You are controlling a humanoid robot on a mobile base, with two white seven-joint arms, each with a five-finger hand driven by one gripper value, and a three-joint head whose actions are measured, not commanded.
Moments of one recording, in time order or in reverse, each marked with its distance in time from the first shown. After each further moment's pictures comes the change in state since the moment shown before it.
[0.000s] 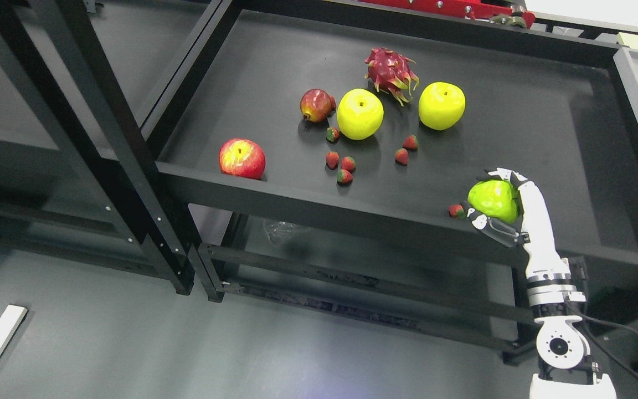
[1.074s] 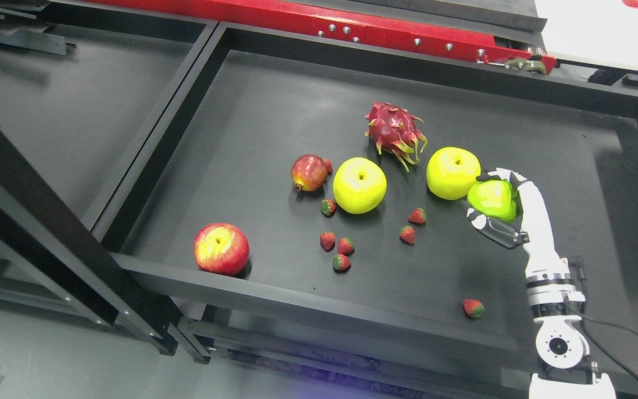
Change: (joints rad) left arm 0.000 0.000 0.000 0.000 0.000 0.000 0.000; right arm -0.001 0.001 0.001 0.002 0.000 0.001 0.000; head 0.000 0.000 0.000
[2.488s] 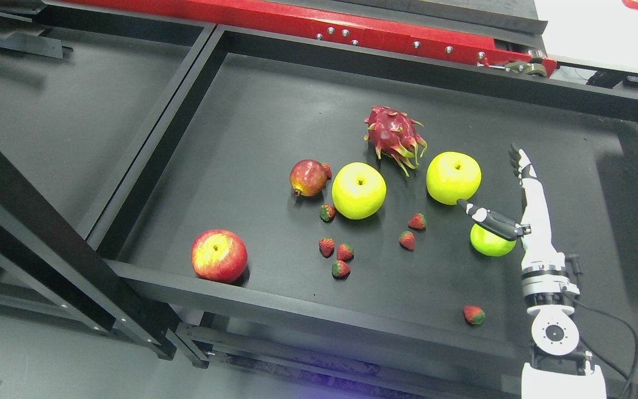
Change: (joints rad) left arm 0.000 0.000 0.000 0.000 0.000 0.000 0.000; right arm -0.036 0.044 0.005 0.011 -0.146 0.141 -0.001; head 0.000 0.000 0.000
